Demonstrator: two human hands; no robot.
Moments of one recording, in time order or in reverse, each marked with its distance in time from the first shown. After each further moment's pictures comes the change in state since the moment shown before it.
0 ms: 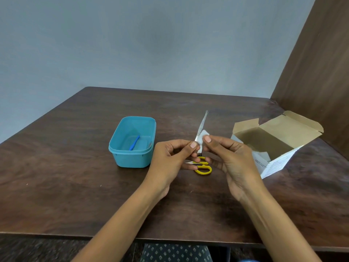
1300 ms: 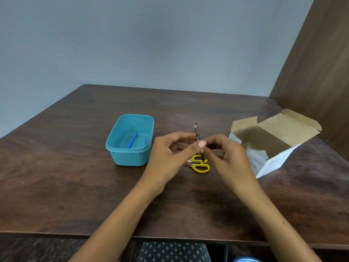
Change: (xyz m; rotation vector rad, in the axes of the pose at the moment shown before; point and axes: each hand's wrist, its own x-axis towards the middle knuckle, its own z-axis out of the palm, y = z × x) left_hand -0.001 0.005 0.002 0.134 0.015 0.127; right_hand 0.007 0.011 -0.014 -0.744 -0.092 -0.420
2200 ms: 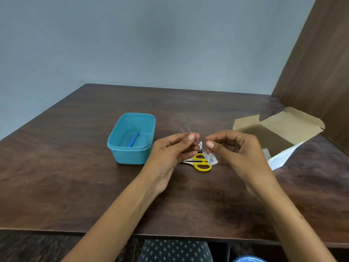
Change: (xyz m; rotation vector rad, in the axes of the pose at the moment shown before) left_hand 0.004 0.001 -0.002 -0.381 -0.020 -0.275; right_hand 0.003 -0.004 -0.017 0.394 -0.037 0.122
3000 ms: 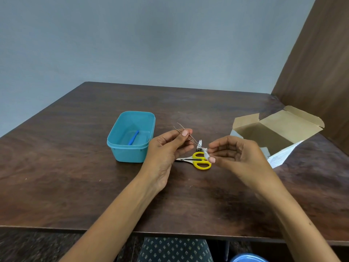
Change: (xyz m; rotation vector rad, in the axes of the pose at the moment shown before) left_hand 0.002 -0.001 -0.002 -0.039 0.110 0.045; right_hand -0.008 0.004 -0.012 -0.060 -0.112 0.066
